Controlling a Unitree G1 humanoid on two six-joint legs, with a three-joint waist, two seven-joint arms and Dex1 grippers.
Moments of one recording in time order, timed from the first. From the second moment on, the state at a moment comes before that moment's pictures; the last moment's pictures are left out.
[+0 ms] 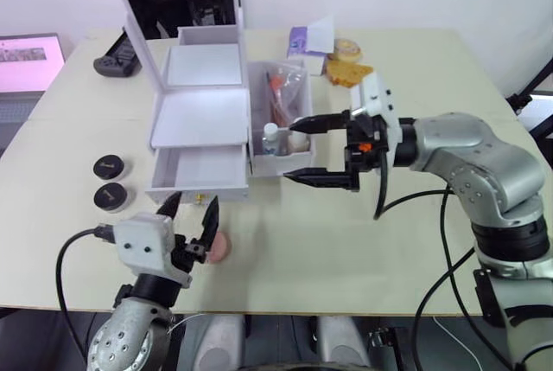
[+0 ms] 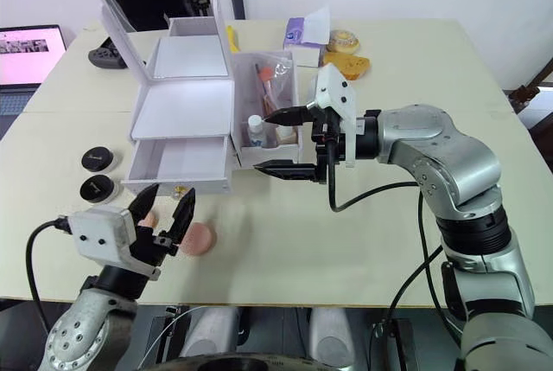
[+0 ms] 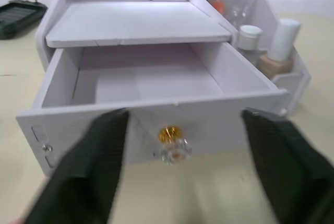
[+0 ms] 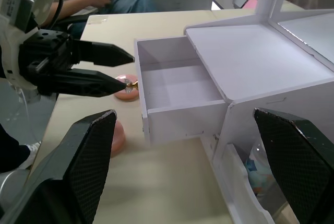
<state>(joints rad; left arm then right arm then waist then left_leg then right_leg) 0.61 0.22 -0.04 -1.01 -0.26 0.32 -0.08 -0.71 -0.69 0.09 -0.35 0.65 0.77 1.01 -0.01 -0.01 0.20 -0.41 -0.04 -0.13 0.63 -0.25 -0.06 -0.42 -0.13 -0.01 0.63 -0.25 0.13</state>
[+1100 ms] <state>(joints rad) 0.38 1.02 0.86 0.14 -0.90 0.22 -1.09 -0.31 -0.88 -0.30 0.17 0.49 0.22 1.17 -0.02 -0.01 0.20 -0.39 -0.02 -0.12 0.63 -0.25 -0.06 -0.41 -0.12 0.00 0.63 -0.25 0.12</state>
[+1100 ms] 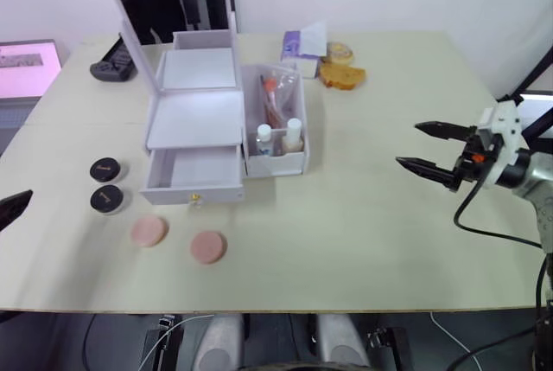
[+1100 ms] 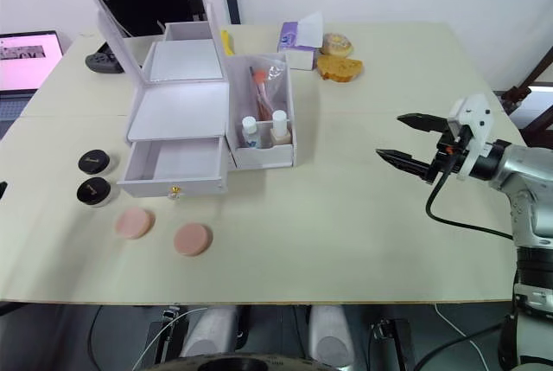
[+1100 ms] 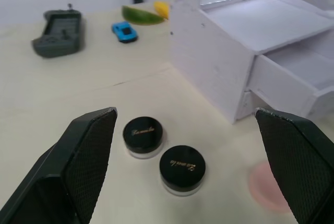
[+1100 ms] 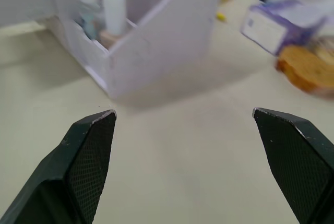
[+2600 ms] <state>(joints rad) 0.74 0.26 0.28 -0.57 -0.34 0.08 -0.82 -0.53 -0.87 -0.01 -0.33 0.69 0.71 1.20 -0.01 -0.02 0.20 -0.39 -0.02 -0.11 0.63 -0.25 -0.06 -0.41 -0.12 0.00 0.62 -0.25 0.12</state>
